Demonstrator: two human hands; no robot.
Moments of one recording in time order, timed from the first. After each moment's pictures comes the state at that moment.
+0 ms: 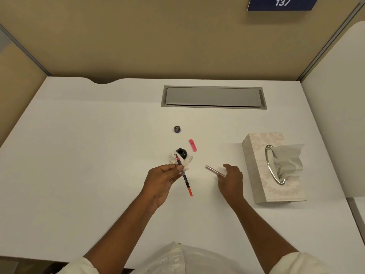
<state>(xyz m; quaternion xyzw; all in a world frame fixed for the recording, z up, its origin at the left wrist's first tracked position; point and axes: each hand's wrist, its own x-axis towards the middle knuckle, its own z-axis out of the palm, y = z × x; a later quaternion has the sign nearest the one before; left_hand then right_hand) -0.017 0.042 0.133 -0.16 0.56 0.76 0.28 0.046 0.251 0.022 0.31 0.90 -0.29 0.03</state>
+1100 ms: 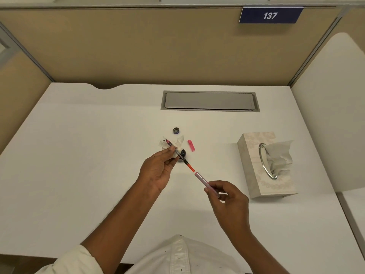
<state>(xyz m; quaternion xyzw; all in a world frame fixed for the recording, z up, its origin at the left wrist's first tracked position) -0.023 0.048 0.181 -0.24 0.45 0.83 0.23 0.132 0.177 0.153 0.24 0.76 -0.58 -0.17</state>
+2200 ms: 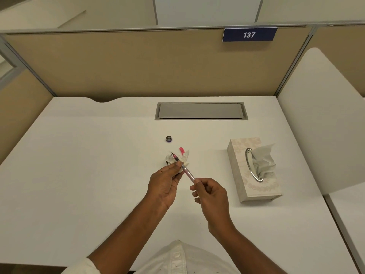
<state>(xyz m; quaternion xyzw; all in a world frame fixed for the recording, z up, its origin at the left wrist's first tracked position) 0.031 0.086 0.183 -0.23 0.46 0.83 0.22 0.125 0.177 0.173 0.31 0.64 -0.70 -0.08</state>
